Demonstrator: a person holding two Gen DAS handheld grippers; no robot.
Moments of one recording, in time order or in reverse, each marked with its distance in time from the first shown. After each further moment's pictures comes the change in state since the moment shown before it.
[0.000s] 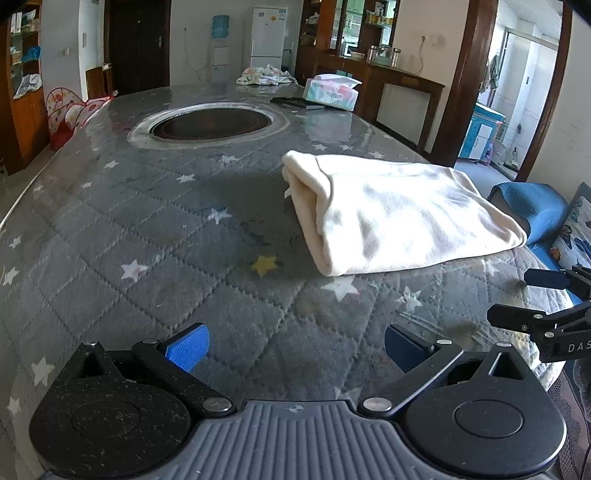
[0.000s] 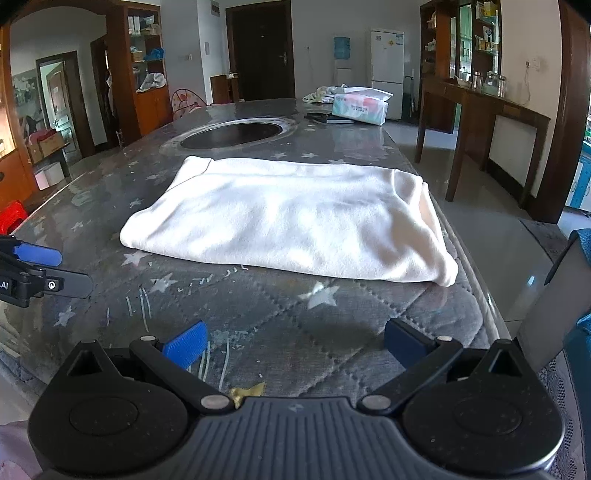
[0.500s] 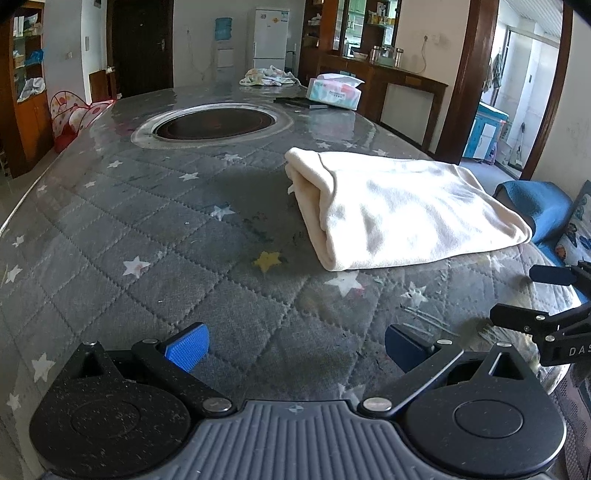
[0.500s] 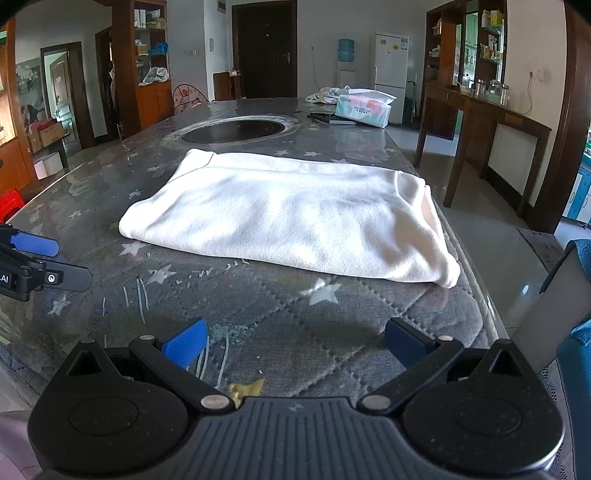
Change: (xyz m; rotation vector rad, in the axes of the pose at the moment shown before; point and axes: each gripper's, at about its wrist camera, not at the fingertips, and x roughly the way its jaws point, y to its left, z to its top) left arm 0.001 -0.003 -0.004 0.012 -0.008 0.021; right arm 0.002 0.004 -0.003 -0.033 -0.005 -0.014
